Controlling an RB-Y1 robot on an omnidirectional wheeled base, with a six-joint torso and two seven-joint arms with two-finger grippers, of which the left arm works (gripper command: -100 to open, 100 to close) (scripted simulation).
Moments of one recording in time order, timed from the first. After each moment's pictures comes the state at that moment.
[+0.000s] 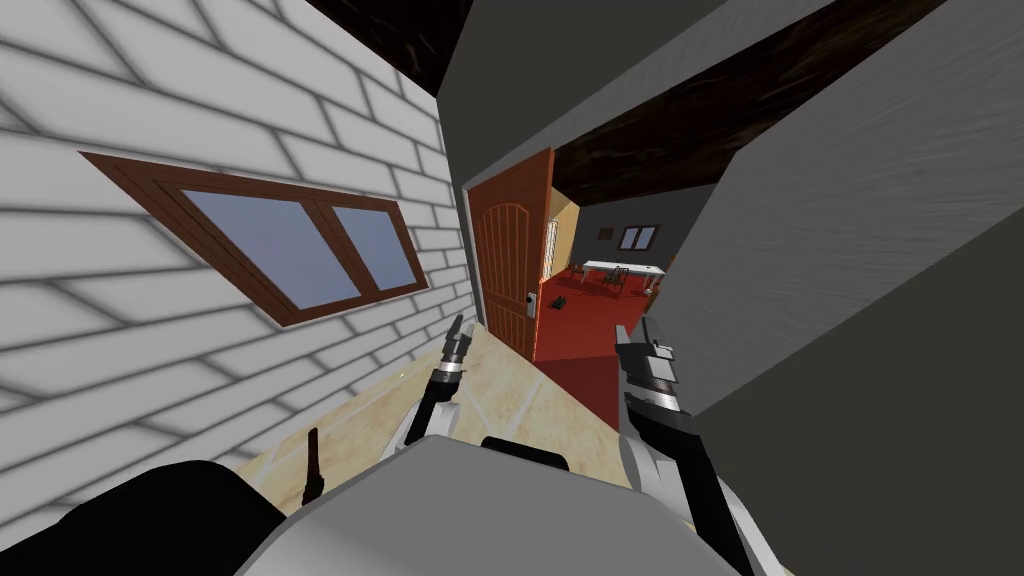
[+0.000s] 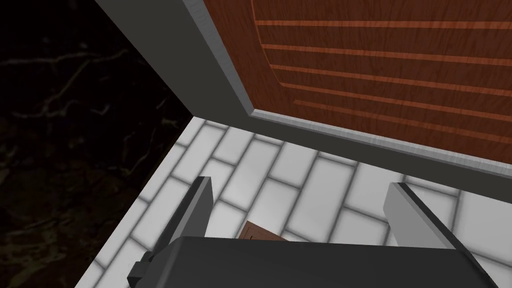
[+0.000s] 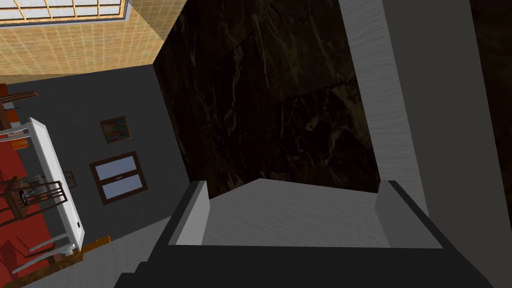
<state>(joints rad) 0.43 0.05 -0.05 -2.03 -0.05 -0.48 0.11</state>
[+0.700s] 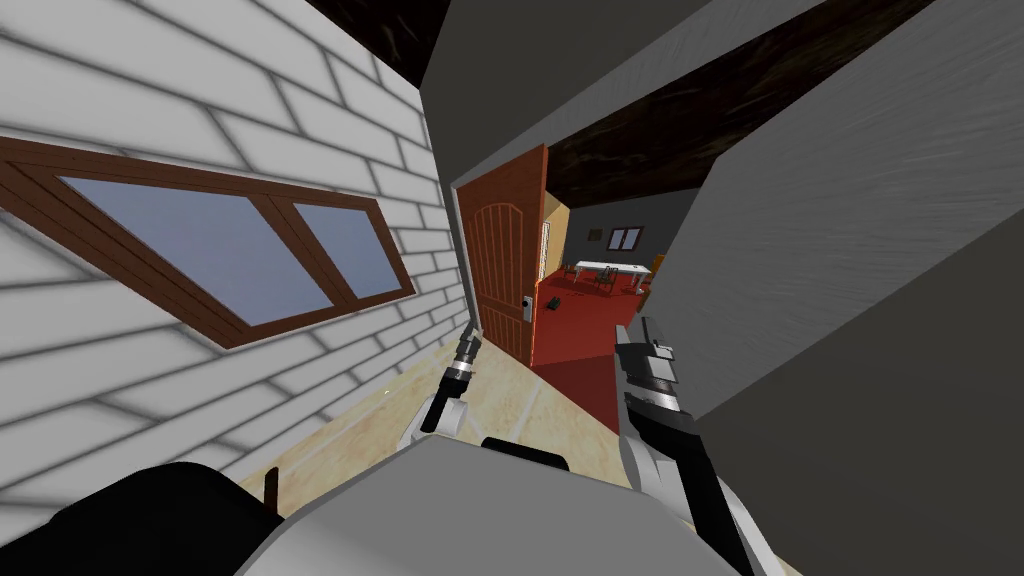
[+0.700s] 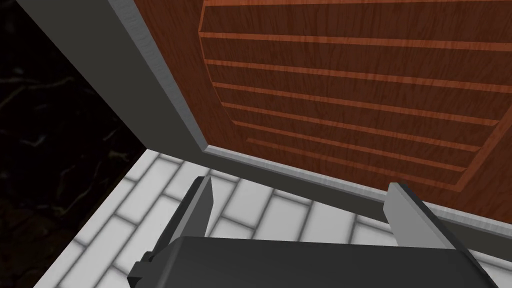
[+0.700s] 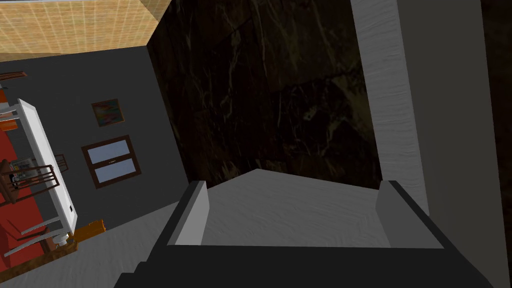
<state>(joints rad) 0.35 0.08 -0.10 -1.90 -0.05 -0.43 0.12</state>
